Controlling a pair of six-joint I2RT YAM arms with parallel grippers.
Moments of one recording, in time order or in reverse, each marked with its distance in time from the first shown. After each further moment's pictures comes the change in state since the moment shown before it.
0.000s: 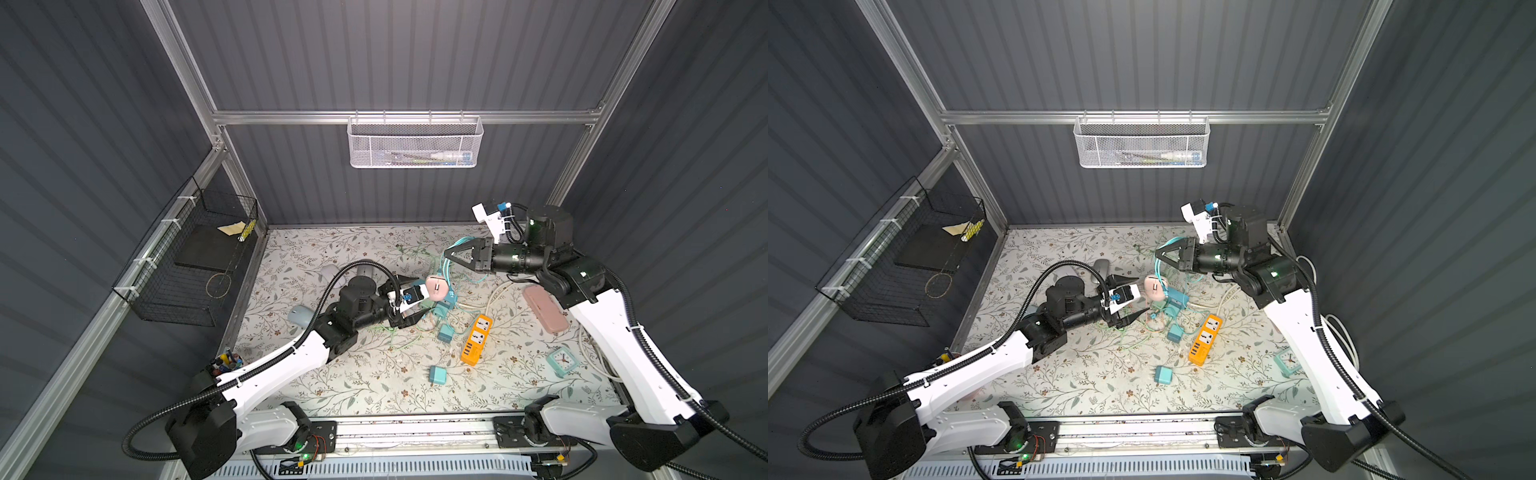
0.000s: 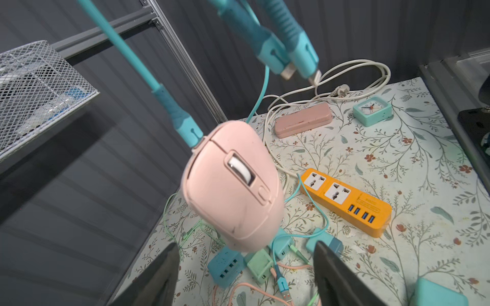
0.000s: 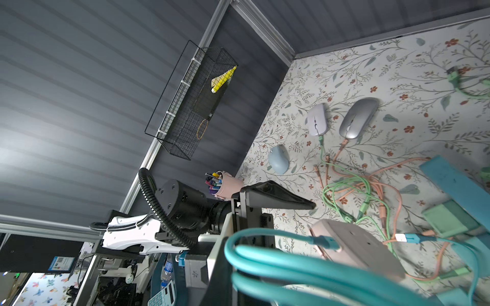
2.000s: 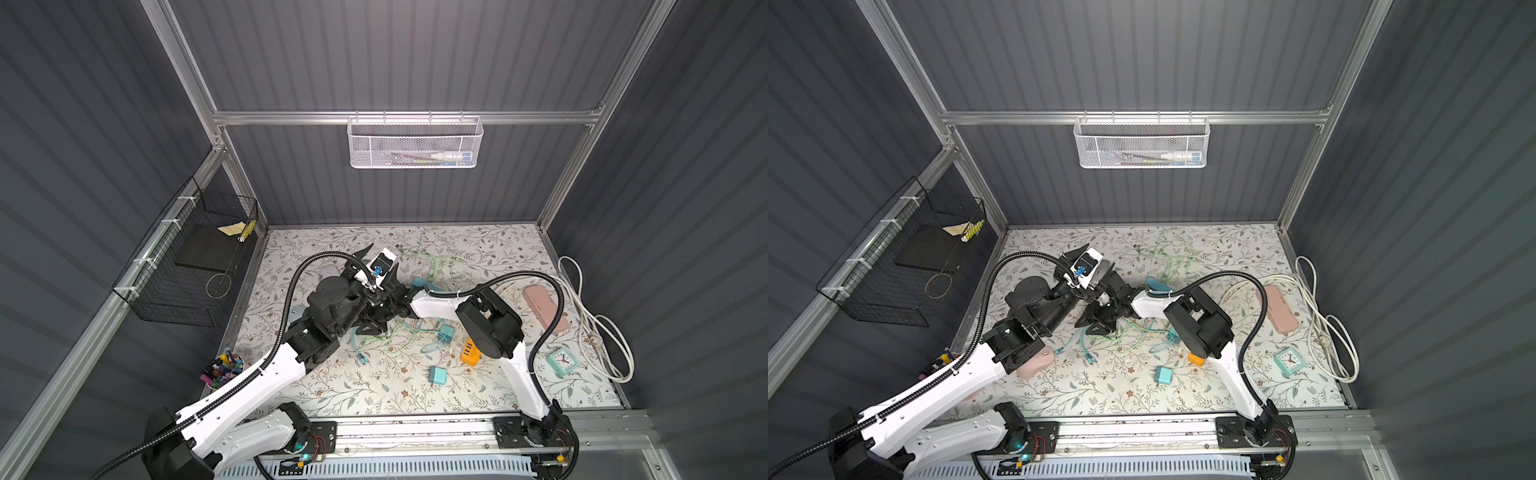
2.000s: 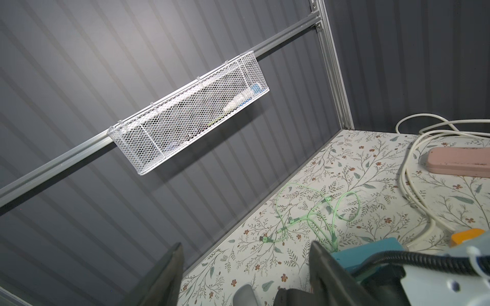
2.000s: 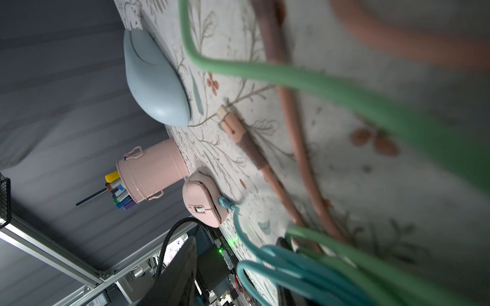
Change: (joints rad) left arm -0.002 -0.196 0.047 0.014 -0.563 -0.076; right arm 0.435 1.060 0.037 0.572 -0.008 0.487
